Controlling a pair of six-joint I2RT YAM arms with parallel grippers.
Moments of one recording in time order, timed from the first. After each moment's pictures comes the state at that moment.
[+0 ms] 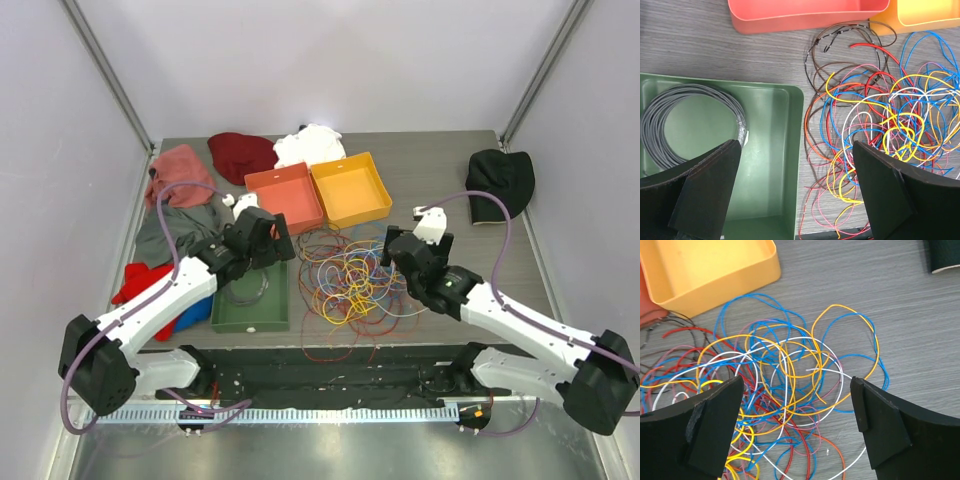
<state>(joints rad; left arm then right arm) -0.64 1.20 0.94 -0.56 -0.30 -0.76 0.78 1.00 0.69 -0.36 0.77 0.60</state>
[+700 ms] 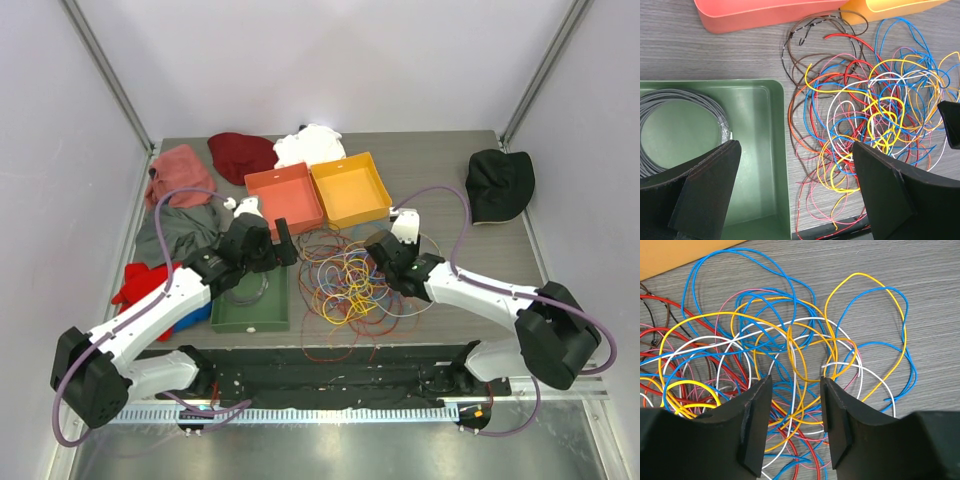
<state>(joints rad) -0.64 1.13 0.85 -0.45 -0.21 -0.71 0.75 1.33 0.73 -0.30 0.71 0.62</state>
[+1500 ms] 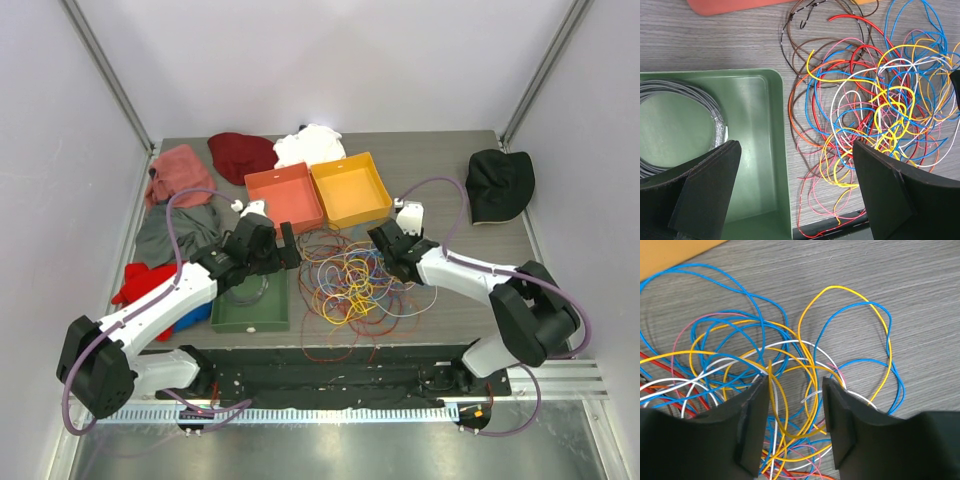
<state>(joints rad) -0.64 1.19 0.85 -0.45 -0.17 -0.71 0.63 1.48 0.79 -0.28 0.71 0.60</state>
